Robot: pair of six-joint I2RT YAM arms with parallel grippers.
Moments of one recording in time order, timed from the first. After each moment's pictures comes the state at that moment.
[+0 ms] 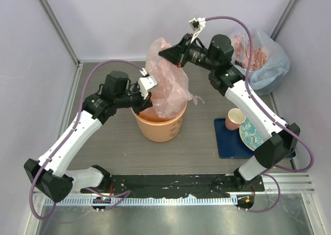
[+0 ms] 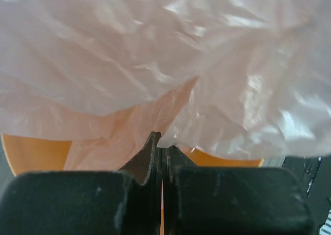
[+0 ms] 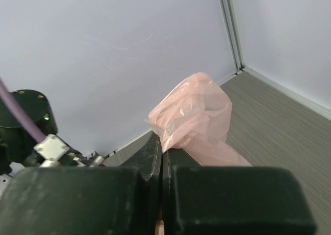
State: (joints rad) left arm -0.55 1.20 1.31 -0.68 0.47 0.35; right arm 0.52 1.57 1.64 0.10 -0.58 0.47
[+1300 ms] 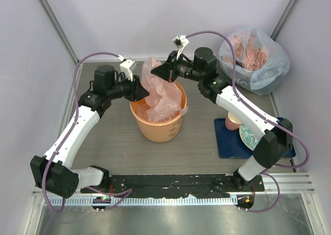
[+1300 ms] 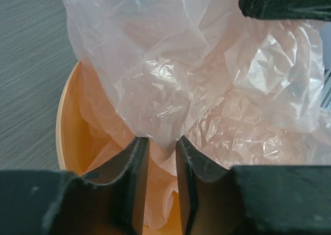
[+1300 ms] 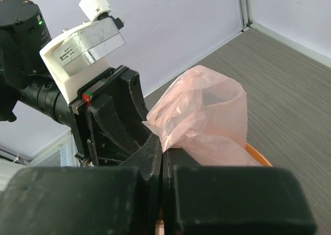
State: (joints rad) left arm -0.32 1.25 1.21 -0.40 0.55 -0.13; right arm 0.61 1.58 1.51 0.07 -0.55 0.37
